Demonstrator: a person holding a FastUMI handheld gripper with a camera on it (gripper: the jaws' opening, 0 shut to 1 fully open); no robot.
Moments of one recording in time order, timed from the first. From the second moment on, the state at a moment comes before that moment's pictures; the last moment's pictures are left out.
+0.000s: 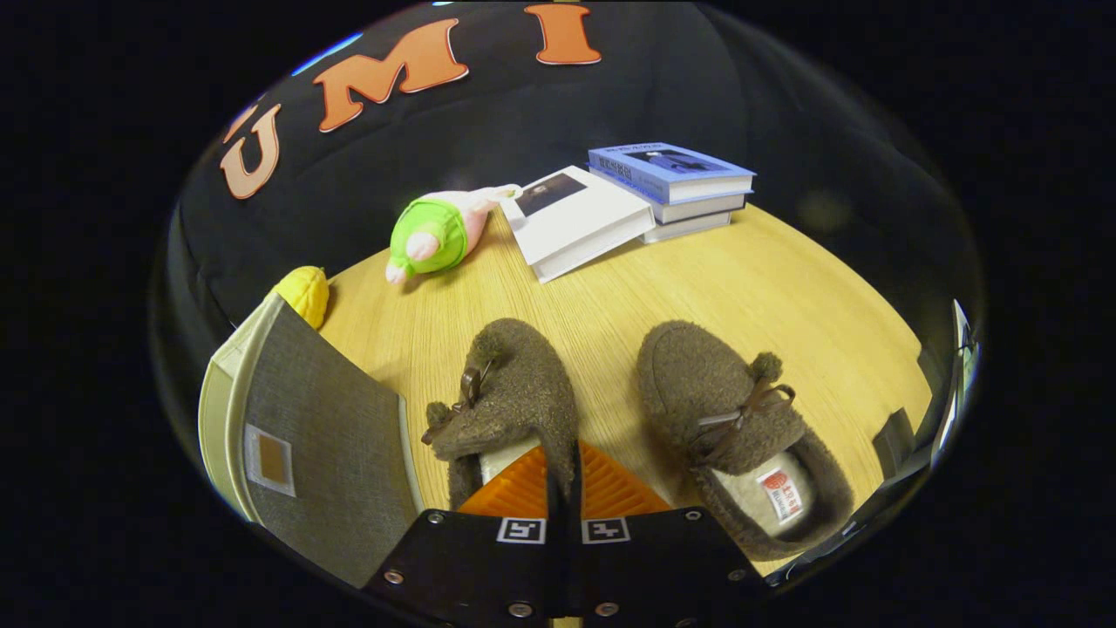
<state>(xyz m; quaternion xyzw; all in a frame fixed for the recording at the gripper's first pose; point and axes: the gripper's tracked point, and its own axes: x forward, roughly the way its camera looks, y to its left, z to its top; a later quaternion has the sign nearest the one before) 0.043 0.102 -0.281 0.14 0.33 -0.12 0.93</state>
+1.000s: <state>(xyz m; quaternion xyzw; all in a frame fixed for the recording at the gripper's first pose) 0.040 0.218 -0.116 0.18 0.25 -0.04 0.95</state>
